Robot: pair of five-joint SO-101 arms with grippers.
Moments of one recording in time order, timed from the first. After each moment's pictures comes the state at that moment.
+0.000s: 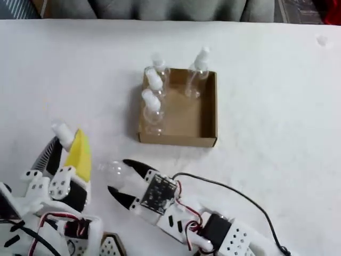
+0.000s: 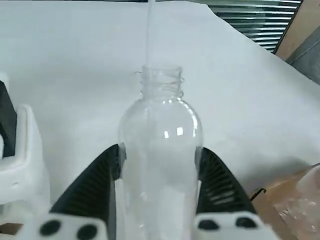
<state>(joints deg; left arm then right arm) -1.2 -100.9 45.6 73.5 19.8 -62.2 -84.1 89.3 18.5 10.9</state>
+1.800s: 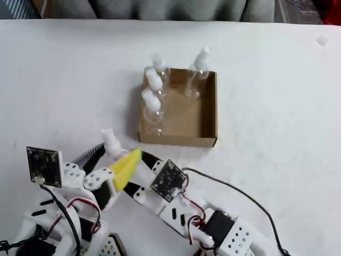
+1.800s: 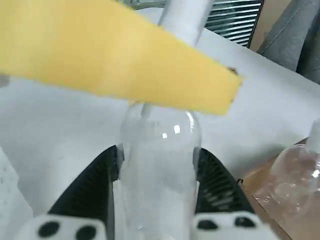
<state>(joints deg) 13.8 -100.9 57.1 77.6 18.5 -56.8 -84.1 88.0 18.5 5.2</state>
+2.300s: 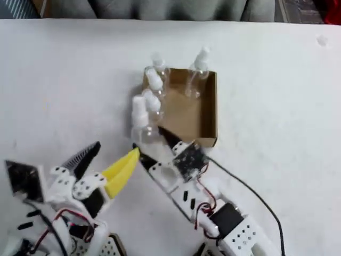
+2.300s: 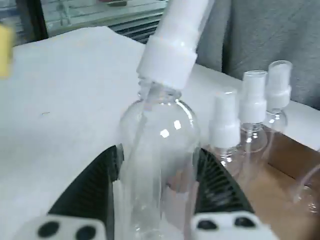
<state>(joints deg) 13.9 -100.9 49.9 78.7 18.5 -43.1 -84.1 84.7 18.5 2.9</state>
